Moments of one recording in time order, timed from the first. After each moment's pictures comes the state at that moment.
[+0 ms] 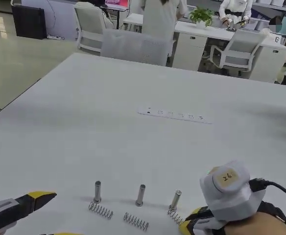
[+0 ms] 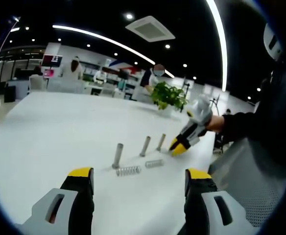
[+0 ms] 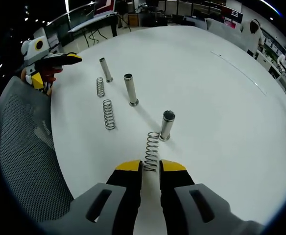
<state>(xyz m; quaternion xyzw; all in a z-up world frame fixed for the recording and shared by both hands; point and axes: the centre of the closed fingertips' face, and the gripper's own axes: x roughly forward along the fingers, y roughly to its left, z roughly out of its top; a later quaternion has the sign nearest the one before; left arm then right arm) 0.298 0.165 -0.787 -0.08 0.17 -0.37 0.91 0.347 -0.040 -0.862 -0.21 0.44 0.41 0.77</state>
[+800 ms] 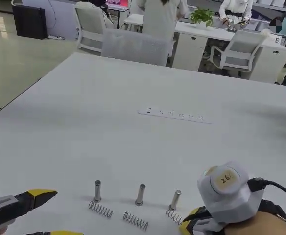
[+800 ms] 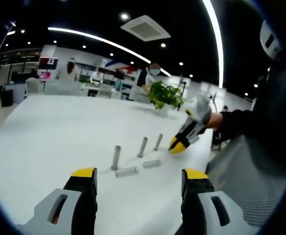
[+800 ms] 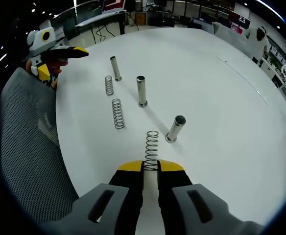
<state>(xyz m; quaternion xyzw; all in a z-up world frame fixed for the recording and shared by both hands) 0.294 0.166 -0.776 -0.06 0.17 -0.38 0.91 0.335 -0.033 -0.851 -0.23 0.43 0.43 0.76</state>
